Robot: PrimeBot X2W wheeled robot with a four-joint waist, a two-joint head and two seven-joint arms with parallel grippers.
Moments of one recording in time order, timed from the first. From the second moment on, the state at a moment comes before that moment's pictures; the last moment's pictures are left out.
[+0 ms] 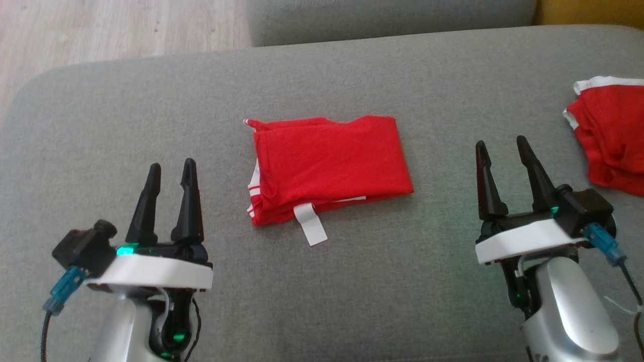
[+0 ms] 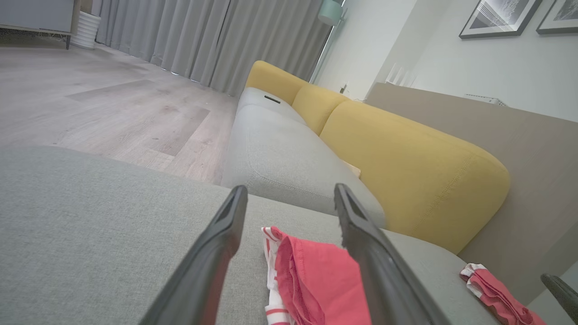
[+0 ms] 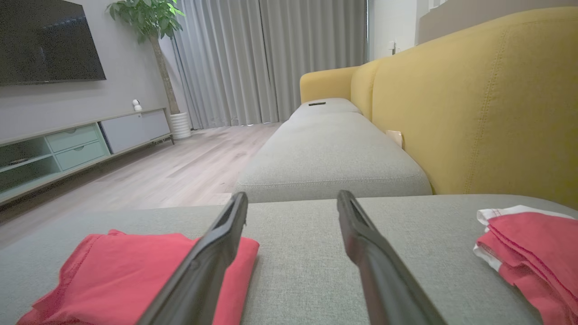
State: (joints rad) left arm -0.10 0.04 -0.12 0.11 -0.47 -0.09 -0.26; right arm -0.25 -0.06 0.07 0.34 0.15 0.13 -0.25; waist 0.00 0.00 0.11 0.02
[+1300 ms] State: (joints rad) left arm -0.17 0.04 -0.19 0.13 -0.49 -0.09 -0.26; right arm -0.57 -0.07 0.23 0.84 0.20 0.13 0.08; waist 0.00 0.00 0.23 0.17
